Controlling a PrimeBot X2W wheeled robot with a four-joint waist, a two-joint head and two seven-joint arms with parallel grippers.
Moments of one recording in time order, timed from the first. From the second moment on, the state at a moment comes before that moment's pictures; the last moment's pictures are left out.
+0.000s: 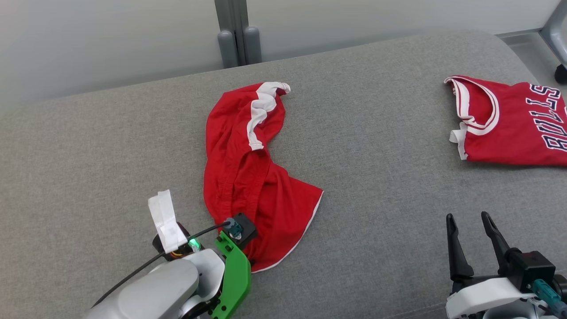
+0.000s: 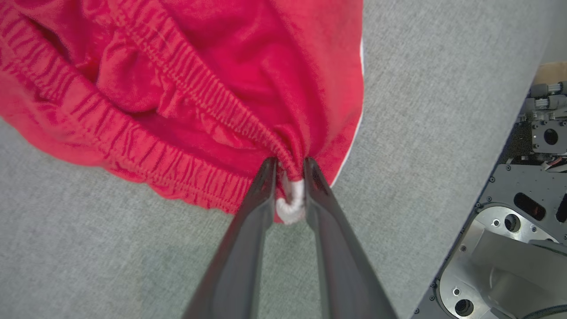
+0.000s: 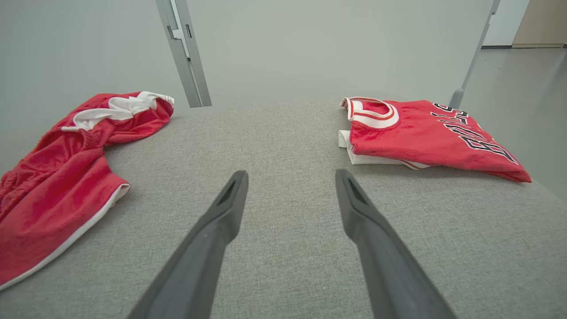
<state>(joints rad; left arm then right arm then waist) -0.68 0.40 -1.28 0.48 -0.78 -0.13 0.35 0.08 -0.05 -0.08 0.14 0.09 0.13 -0.26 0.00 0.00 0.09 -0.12</state>
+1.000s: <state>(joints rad) -0.91 0.34 -0.94 0.32 -1.16 -0.07 0.18 0.06 -0.05 -0.06 0.15 0.13 0.13 -0.26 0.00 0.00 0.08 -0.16</state>
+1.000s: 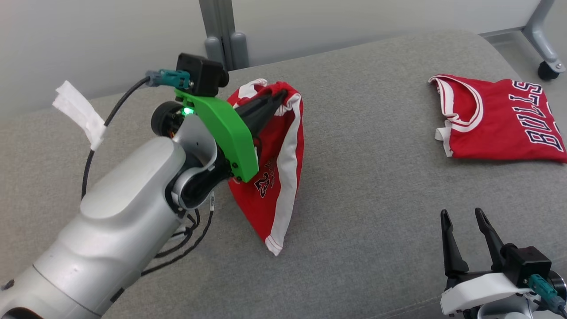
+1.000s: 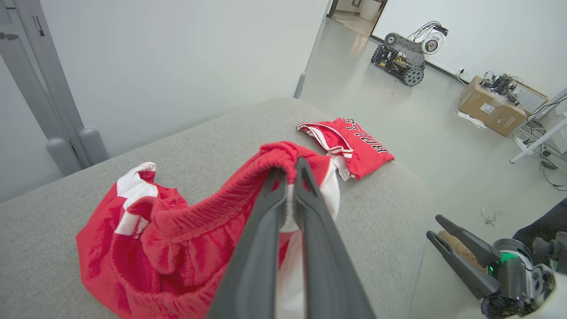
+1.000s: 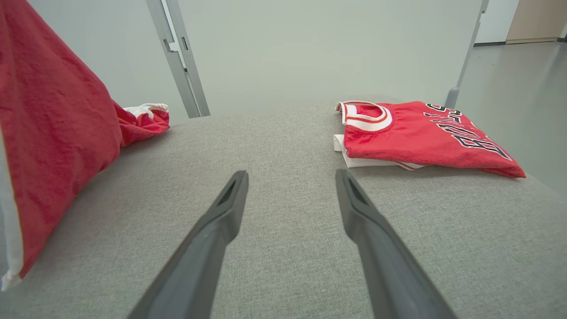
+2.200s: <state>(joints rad) -0.37 0.45 -0.98 0.42 -1.28 0.01 0.04 0.08 -0.05 -0.10 0.15 0.09 0.13 -0.26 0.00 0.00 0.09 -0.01</state>
